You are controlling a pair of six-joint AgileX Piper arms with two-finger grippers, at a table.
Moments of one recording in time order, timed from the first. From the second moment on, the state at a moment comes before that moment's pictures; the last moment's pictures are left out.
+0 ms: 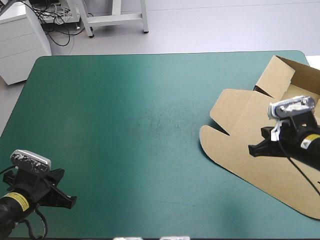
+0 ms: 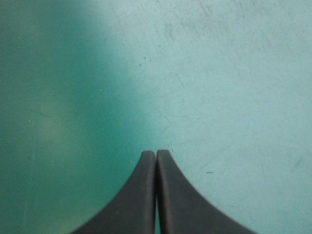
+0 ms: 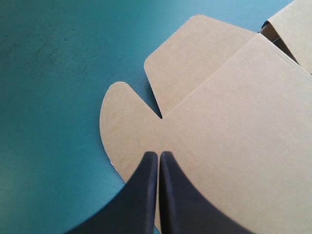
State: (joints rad) left arm -0.48 0.50 -0.74 0.17 1.05 -0.10; right arm 0.10 0.85 -1.10 0.20 1.03 -0.26
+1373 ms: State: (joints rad) left arm -0.48 0.26 -0.37 0.13 0.67 -0.10; right arm 0.11 0.08 -0.37 0.18 0.67 -0.24
